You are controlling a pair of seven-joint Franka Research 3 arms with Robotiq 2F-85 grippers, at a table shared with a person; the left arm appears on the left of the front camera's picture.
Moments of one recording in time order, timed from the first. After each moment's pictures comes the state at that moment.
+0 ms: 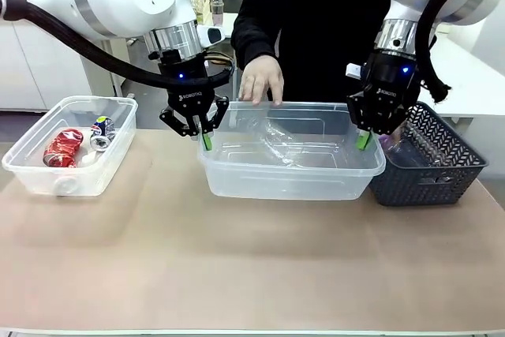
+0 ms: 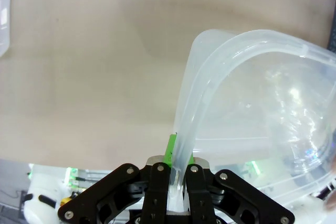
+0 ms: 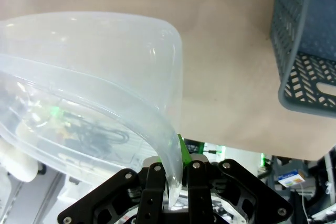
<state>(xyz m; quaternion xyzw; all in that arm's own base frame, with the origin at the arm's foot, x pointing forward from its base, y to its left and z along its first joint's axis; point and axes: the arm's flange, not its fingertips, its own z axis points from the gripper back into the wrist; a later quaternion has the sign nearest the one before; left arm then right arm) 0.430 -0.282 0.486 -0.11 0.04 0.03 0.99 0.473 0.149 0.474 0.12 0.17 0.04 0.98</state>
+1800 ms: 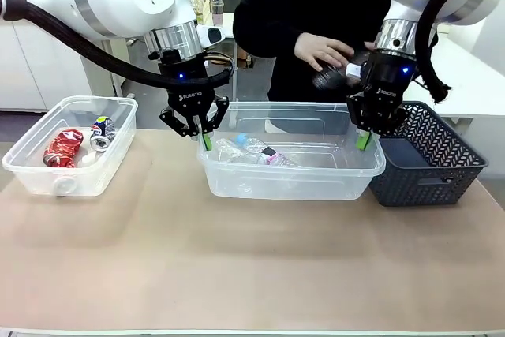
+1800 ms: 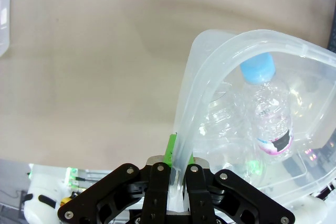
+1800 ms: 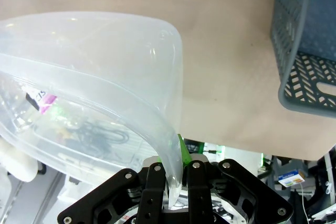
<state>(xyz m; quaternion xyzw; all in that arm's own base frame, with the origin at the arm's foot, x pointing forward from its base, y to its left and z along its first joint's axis) 0.430 -0.282 0.486 -0.11 0.05 0.03 0.99 0.473 0.149 0.474 0.12 0.17 0.04 0.98</state>
